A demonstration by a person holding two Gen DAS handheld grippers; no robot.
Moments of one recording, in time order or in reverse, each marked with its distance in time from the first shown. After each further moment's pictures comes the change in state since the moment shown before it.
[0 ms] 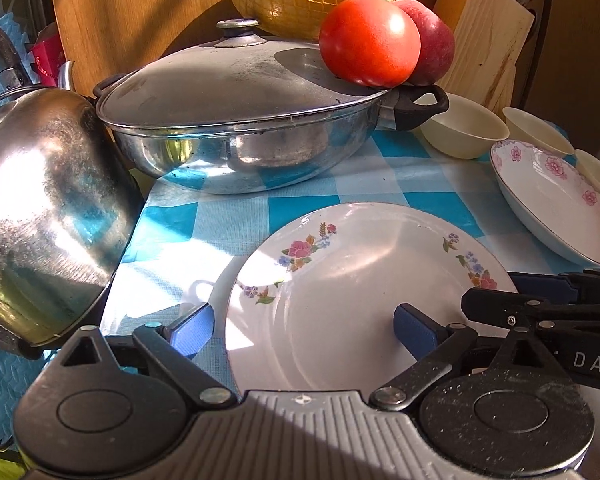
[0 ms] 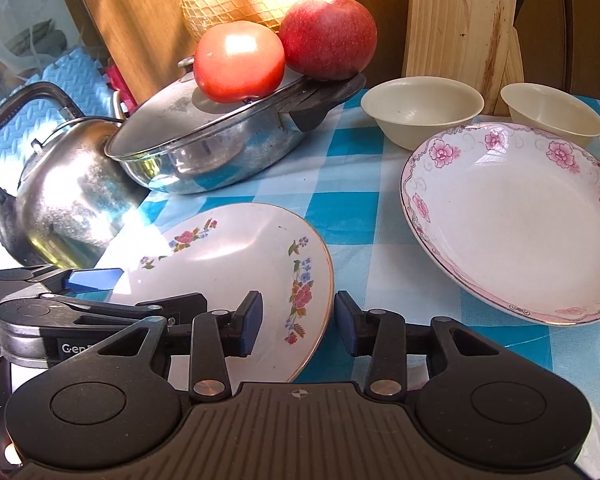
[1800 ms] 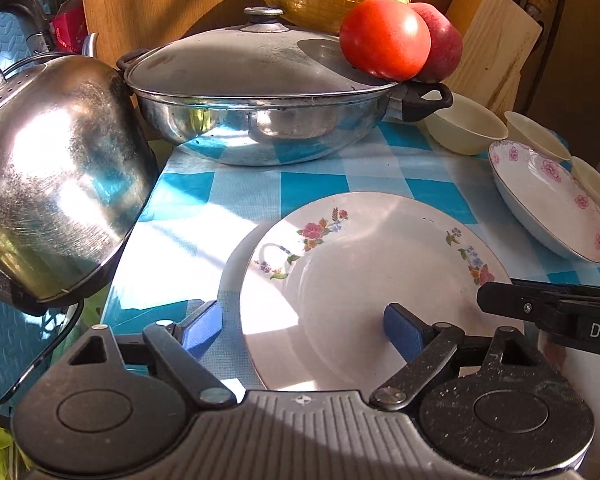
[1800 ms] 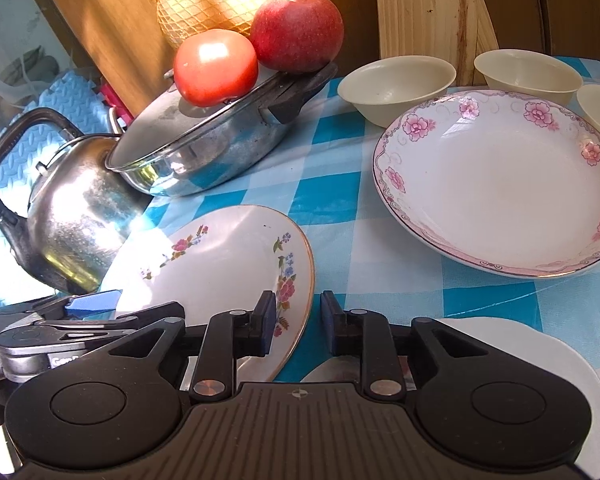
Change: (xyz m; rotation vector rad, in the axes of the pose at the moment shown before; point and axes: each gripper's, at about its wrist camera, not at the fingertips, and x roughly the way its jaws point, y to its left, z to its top) left arm -0.016 0.009 -0.017 -0.073 0.032 -0.027; right arm -0.016 -0.017 -0.010 0.113 0.017 0.047
